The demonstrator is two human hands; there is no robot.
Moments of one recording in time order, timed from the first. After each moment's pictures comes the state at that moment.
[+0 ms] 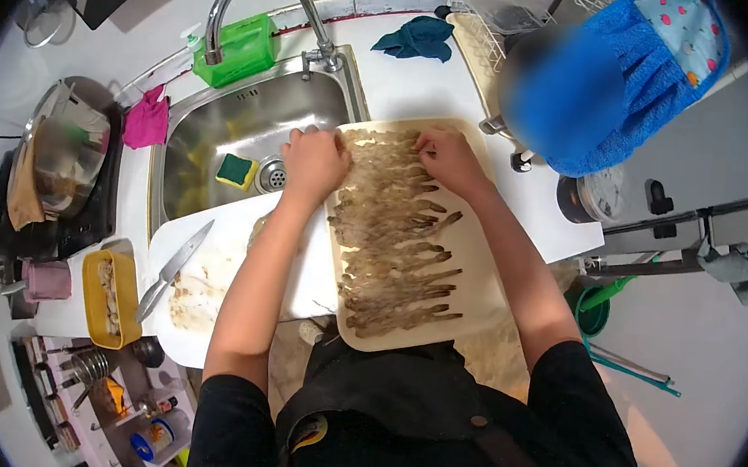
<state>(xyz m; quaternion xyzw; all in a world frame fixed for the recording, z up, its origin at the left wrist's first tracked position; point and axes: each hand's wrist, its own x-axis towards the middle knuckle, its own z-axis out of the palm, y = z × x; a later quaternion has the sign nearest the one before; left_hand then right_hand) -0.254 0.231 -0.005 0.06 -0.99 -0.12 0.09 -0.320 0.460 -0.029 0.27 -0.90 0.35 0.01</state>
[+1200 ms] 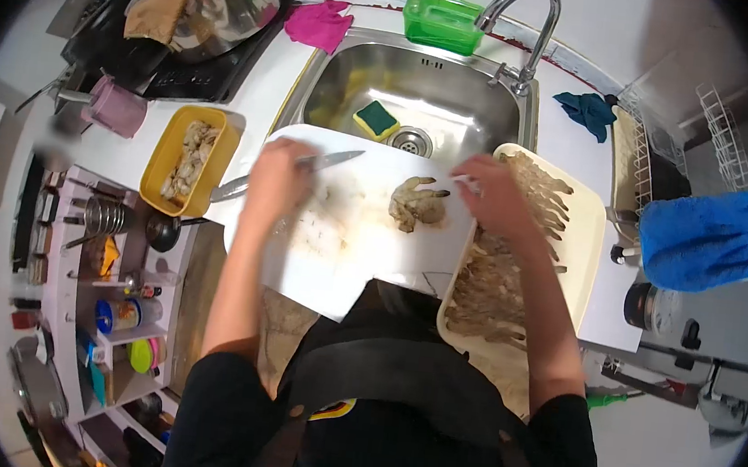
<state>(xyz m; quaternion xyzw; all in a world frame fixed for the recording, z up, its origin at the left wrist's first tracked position) -0.031 0.046 0.024 0.23 -0.93 -0.21 0.17 -0.227 0.309 0.026 0.48 -0.79 0.37 -0.10</state>
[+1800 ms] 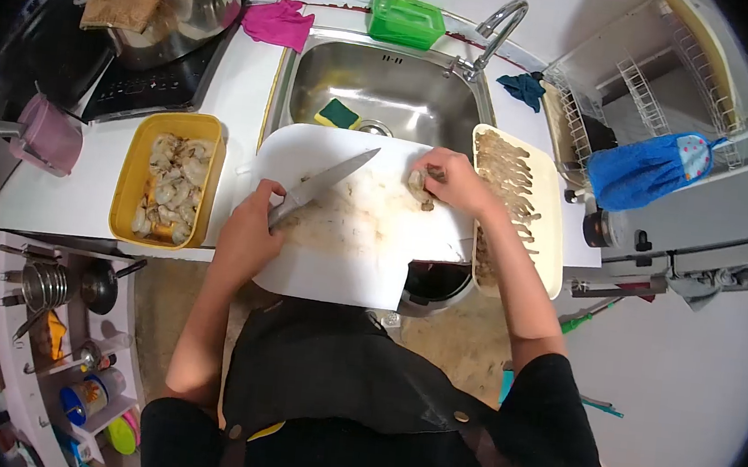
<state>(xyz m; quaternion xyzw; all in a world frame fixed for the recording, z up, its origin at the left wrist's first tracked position) 0.069 -0.024 0.013 0.16 -0.90 -0.40 0.02 -0.160 0.241 0.021 0.42 -0.84 0.30 -0.15</state>
